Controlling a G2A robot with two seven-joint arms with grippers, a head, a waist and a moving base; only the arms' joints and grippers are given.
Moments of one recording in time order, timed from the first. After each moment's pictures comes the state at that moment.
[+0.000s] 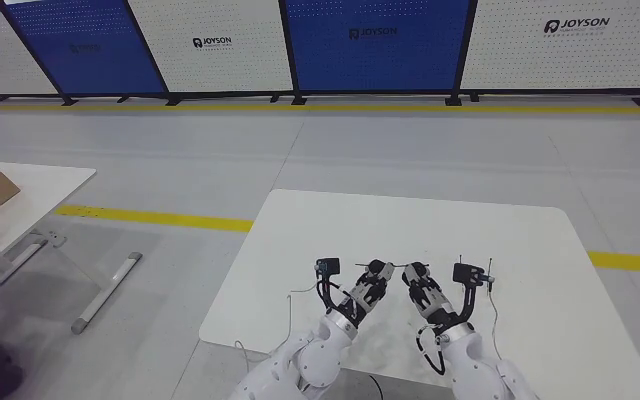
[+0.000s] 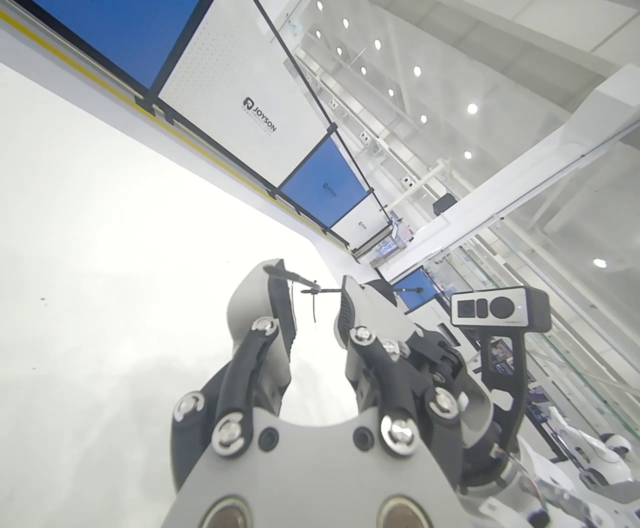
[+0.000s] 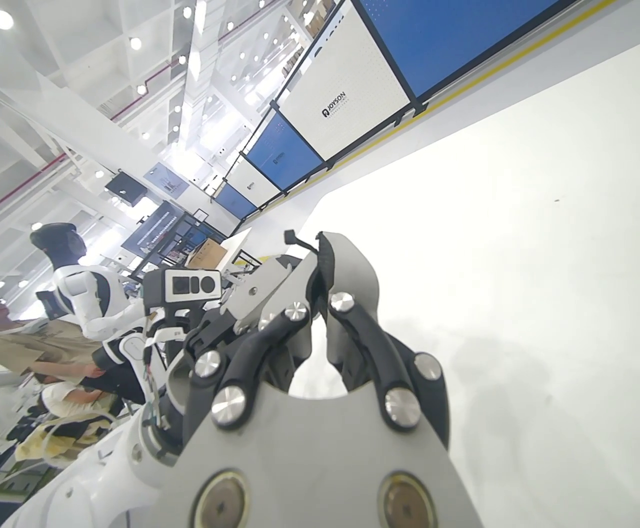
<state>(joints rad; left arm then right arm) 1.45 -1.33 -0.93 -1.54 0.41 -0.15 0.22 -1.55 -1.30 1.12 -1.75 -0.60 -0.03 0.12</state>
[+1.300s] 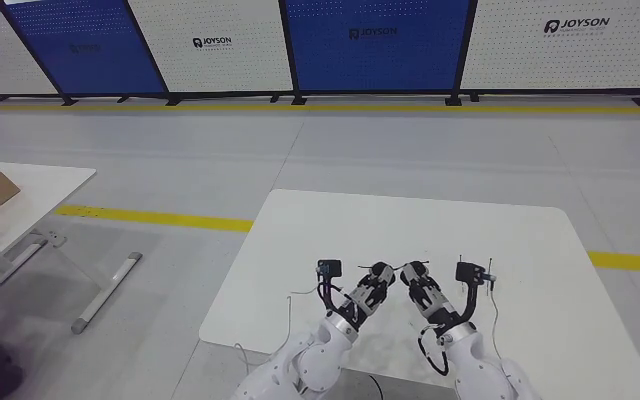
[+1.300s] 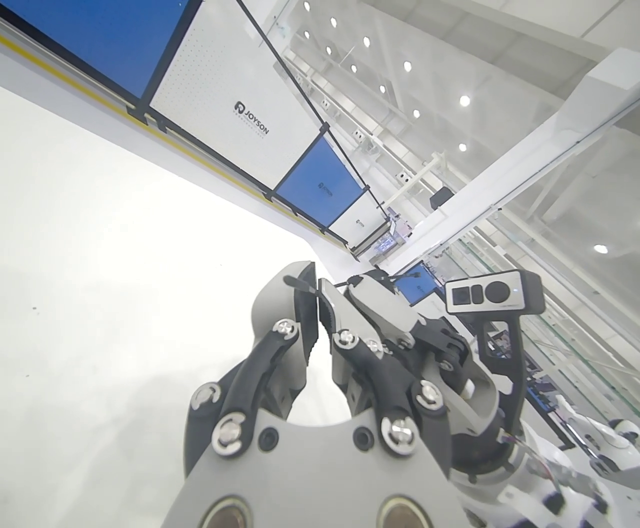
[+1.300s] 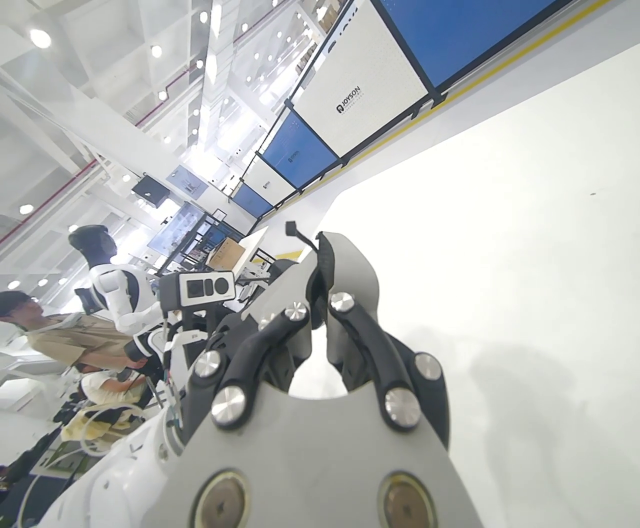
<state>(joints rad) 1.47 -1.33 -0.94 -1.56 0.46 -0.18 0.22 -1.55 -1.30 1.14 -1.76 -0.54 -0.06 0.15</state>
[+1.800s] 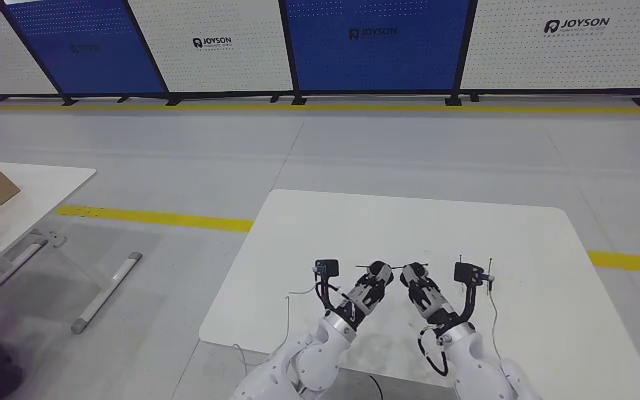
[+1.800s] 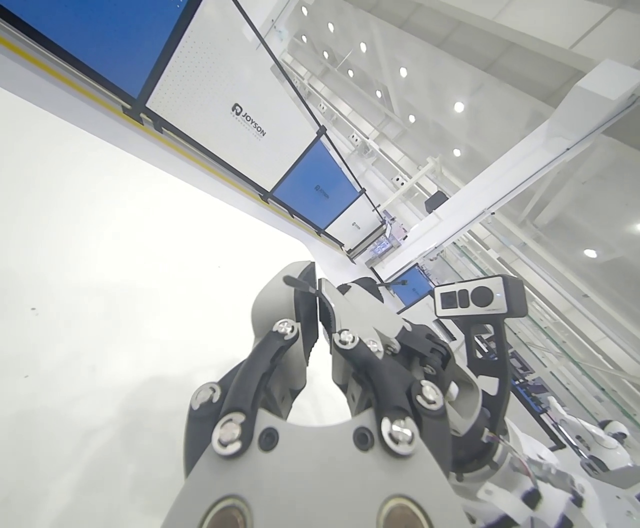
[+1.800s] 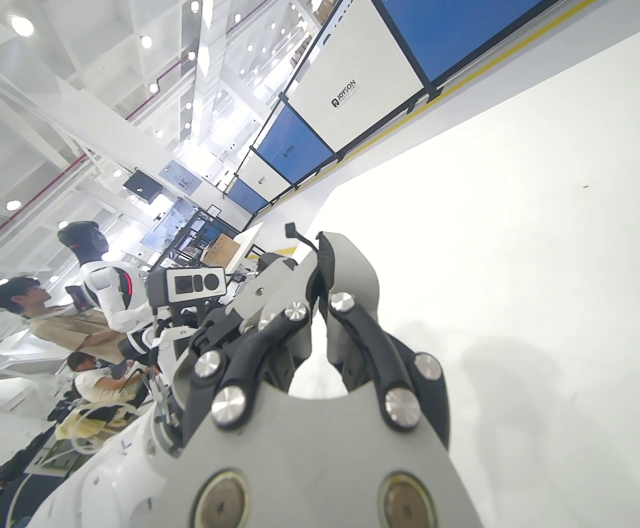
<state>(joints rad) 1.48 -1.33 -0.95 -1.56 0.45 -0.19 0.23 -1.55 -1.30 1.14 -1.76 -0.55 -0.05 0.16</state>
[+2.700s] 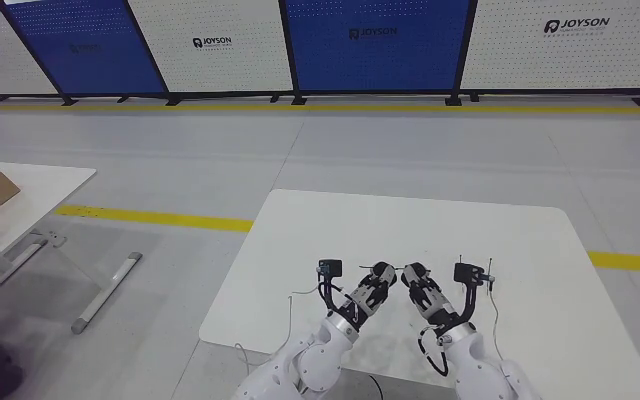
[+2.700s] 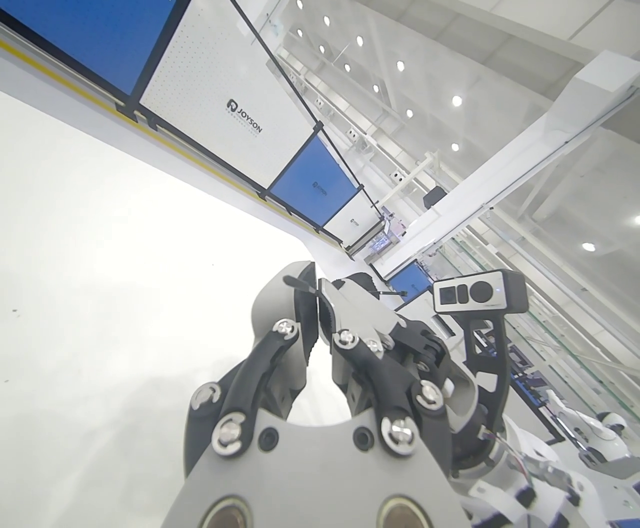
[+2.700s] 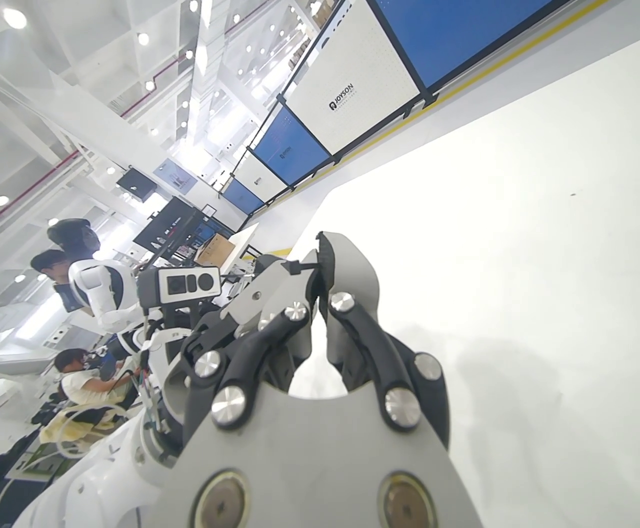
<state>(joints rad) 1.47 -1.34 -0.94 -1.56 0.46 -0.20 0.22 -1.55 -1.30 1.14 -1.75 -0.57 -0.06 0.16</state>
